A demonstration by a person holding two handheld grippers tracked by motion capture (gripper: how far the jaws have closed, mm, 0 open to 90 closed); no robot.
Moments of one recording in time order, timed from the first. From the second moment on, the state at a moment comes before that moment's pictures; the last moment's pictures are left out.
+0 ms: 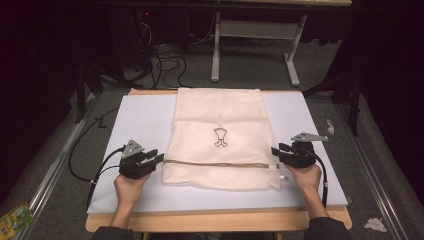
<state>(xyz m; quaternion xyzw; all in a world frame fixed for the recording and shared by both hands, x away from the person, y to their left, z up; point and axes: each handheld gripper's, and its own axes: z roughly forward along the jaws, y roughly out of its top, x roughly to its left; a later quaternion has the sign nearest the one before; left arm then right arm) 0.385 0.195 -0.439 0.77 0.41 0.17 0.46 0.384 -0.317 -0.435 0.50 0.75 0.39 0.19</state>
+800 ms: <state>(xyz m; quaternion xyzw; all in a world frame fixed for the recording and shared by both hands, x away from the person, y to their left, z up) 0.379 0.225 -0.430 0.73 0.44 0.21 0.47 0.367 -0.362 -0.426 0.53 0.70 0.42 0.22</state>
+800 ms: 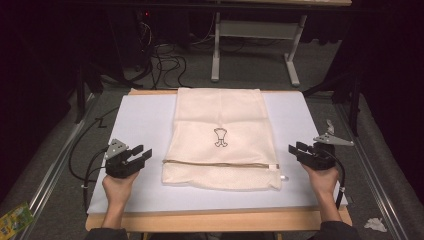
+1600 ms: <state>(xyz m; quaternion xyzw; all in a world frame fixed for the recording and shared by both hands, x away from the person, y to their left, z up) 0.377 0.246 -0.436 0.72 0.46 0.23 0.46 0.357 -0.390 -0.437 0.56 0.67 0.44 0.22</state>
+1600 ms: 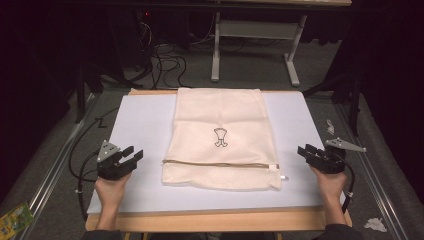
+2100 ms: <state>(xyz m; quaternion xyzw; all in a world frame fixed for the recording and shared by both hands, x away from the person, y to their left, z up) 0.385 0.248 -0.447 0.71 0.48 0.23 0.46 0.357 -0.400 -0.451 0.57 0.66 0.43 0.22</state>
